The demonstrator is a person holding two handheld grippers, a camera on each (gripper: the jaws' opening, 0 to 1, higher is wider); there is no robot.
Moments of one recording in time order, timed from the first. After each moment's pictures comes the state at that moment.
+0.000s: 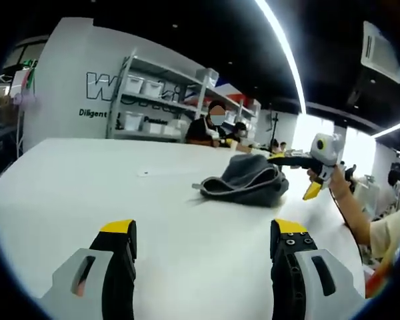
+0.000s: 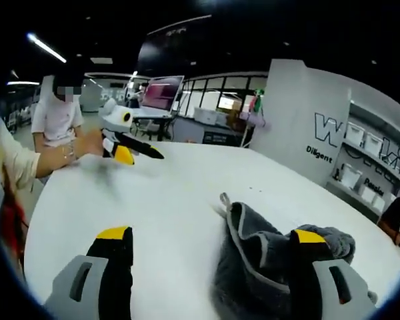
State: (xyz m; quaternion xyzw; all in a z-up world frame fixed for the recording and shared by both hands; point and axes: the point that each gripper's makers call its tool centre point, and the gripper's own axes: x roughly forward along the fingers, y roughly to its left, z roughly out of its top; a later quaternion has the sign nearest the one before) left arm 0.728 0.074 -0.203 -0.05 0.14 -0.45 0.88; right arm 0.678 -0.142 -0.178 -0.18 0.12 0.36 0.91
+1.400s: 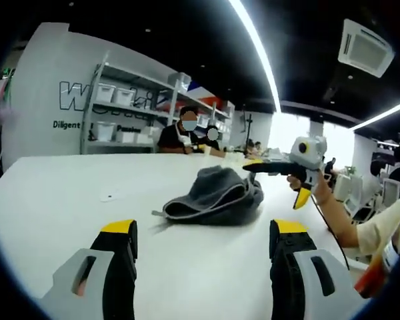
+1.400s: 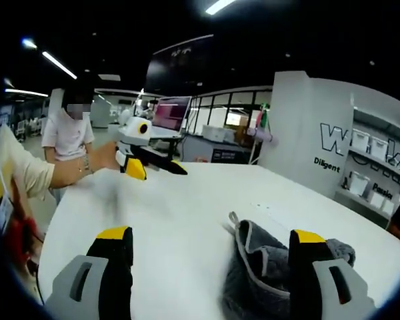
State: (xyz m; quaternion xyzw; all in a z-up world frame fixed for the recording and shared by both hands) left arm 0.707 0.009 -0.165 -0.02 0.10 -0.52 0.85; right arm 0.655 -0.138 -0.153 -0.14 0.08 0.40 0.90
